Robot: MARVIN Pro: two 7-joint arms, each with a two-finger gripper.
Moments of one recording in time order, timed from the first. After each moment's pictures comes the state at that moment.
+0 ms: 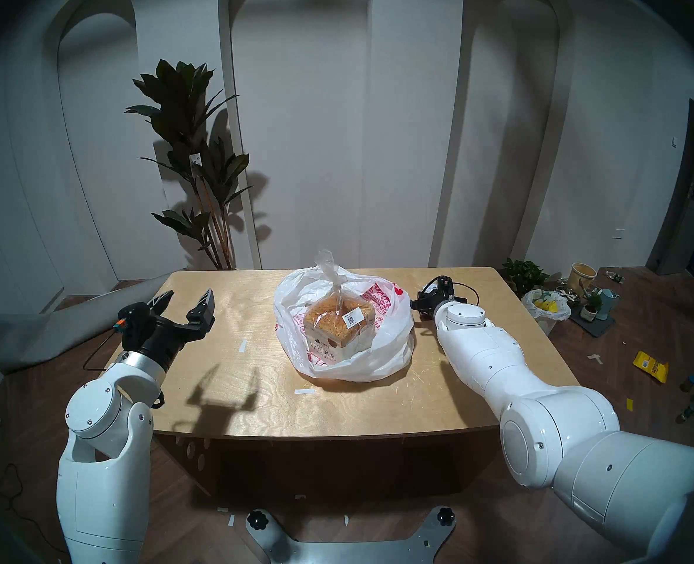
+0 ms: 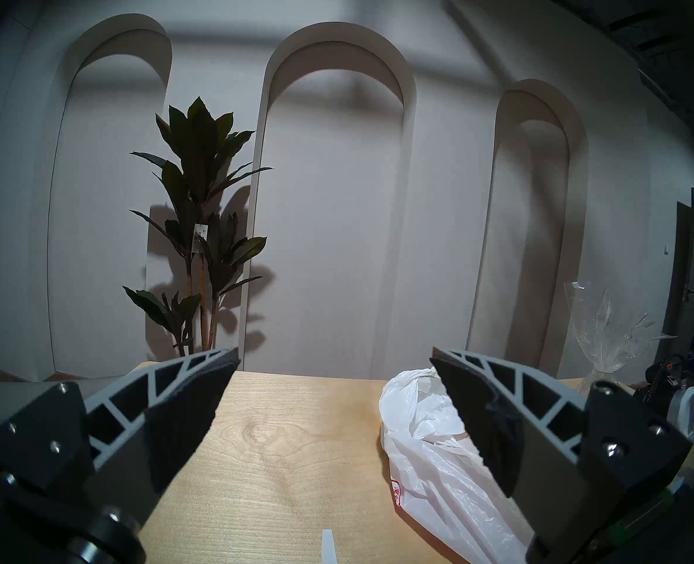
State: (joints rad) left arm 1.86 -1.35 -1.89 -2.01 -0.43 0.16 -0.24; right arm -0.78 -1.50 1.51 -0.45 0.07 -0.02 0.04
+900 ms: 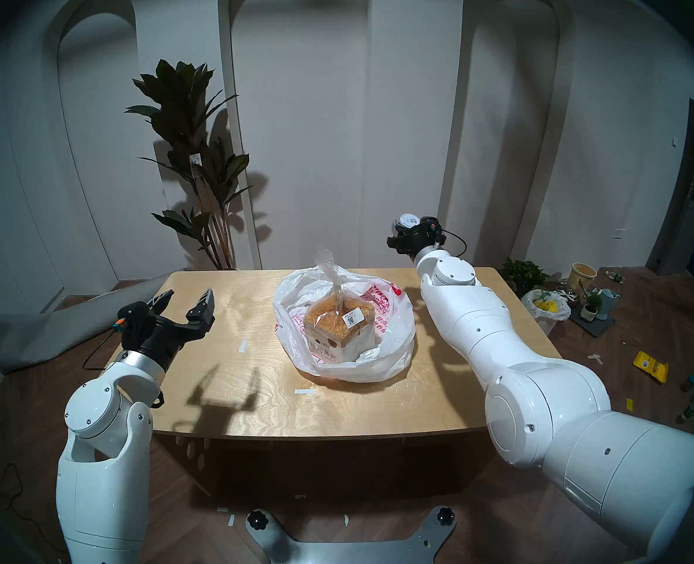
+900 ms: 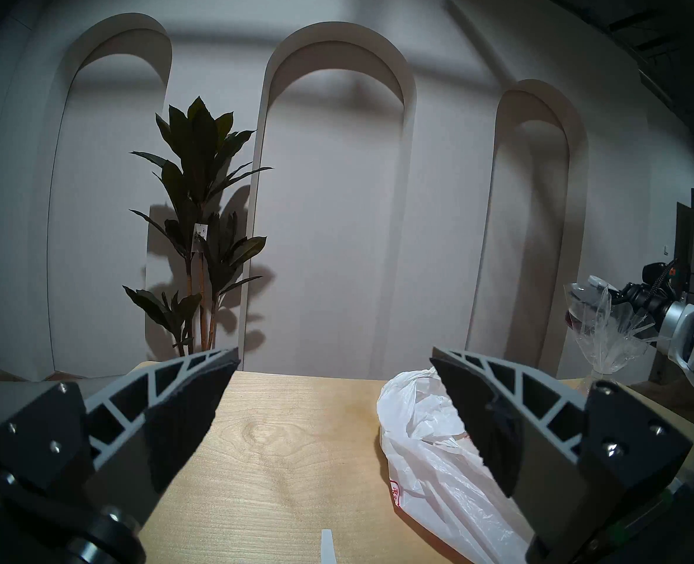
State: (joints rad) left arm 1.86 -1.35 -1.90 -2.01 -0.43 0.17 -0.24; right arm -0.72 -1.59 1.49 -0.63 0.13 -0.27 0.23
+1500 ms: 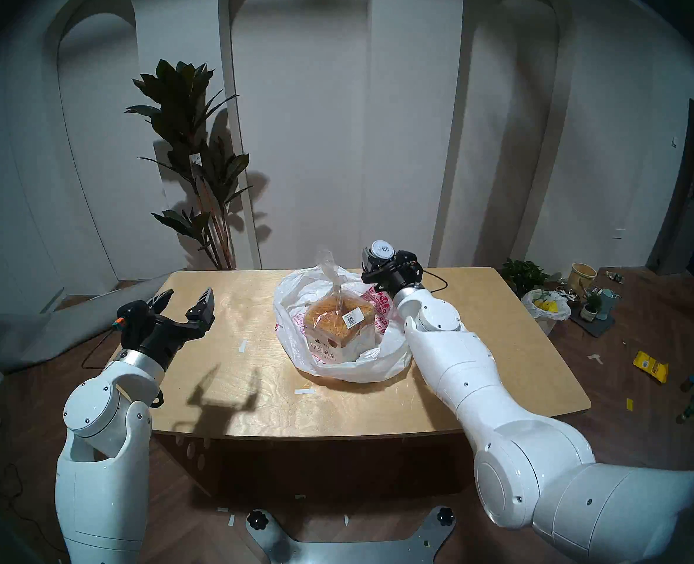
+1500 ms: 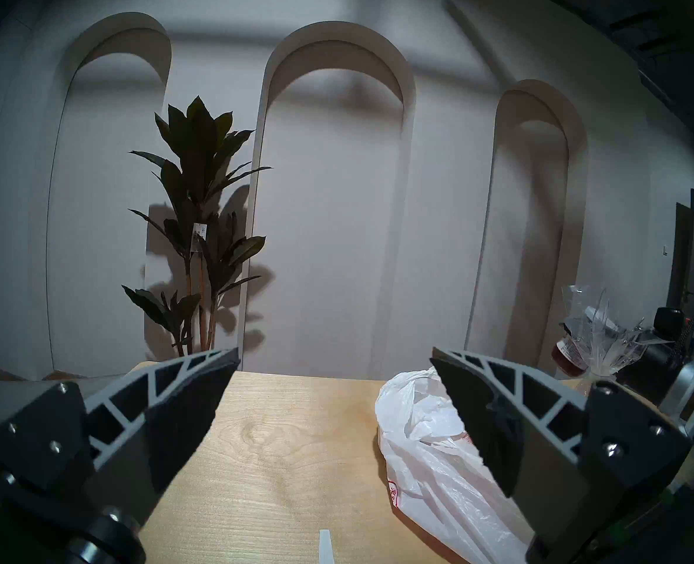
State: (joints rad) left arm 1.86 -1.35 -1.90 -2.02 -0.43 0.18 -0.24; right arm -0.98 -1.60 1.45 -0.82 0.16 -0.38 0.35
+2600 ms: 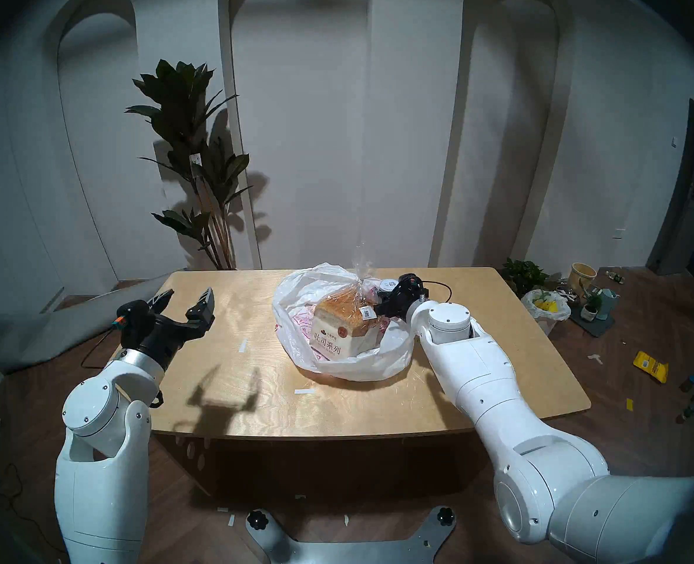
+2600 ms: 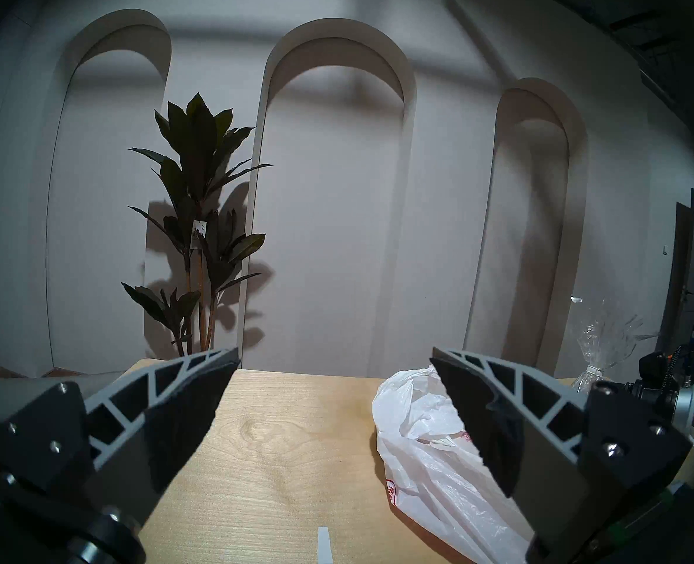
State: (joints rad) left arm 1.86 -1.35 -1.90 -2.03 -0.43 0.20 -0.24; right arm -1.02 -1.52 1.42 -0.93 0.02 0.16 0.28
